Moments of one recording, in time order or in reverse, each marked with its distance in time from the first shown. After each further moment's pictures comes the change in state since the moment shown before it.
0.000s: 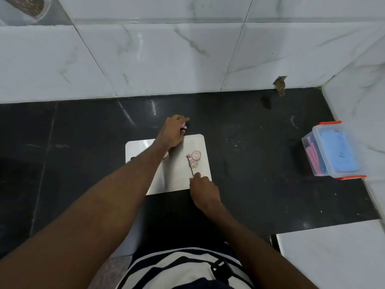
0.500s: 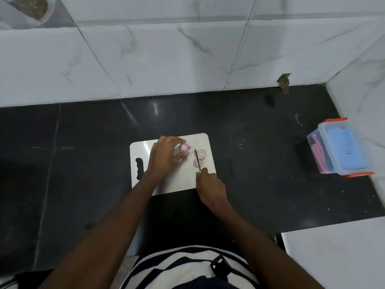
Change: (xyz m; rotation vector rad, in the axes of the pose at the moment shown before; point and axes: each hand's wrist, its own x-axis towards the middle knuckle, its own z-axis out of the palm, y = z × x) left_hand -0.109 0.007 -0.017 -0.079 0.141 -0.008; right_hand 0.004 -0.002 -0.007 0.062 0.082 0.045
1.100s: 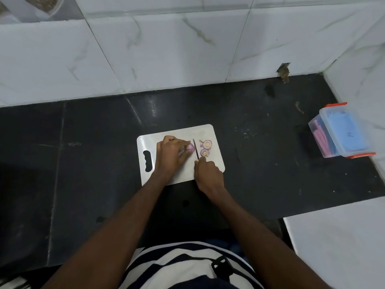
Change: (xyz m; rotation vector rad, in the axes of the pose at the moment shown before) left_hand -0.037 -0.009 0.006 0.016 0.038 0.034; right_hand -0.006 -0.036 0.022 -0.039 0.120 0.002
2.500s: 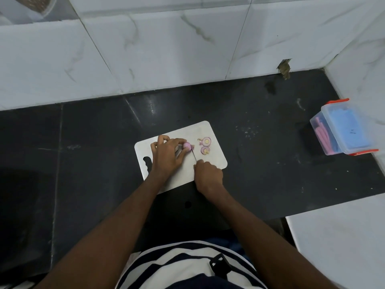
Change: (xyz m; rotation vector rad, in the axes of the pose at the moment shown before) left_hand 0.005 -0.024 0.006 0.051 0.004 -0.088; right_hand 0.009 -0.011 0.002 -0.150 -0.144 0.002
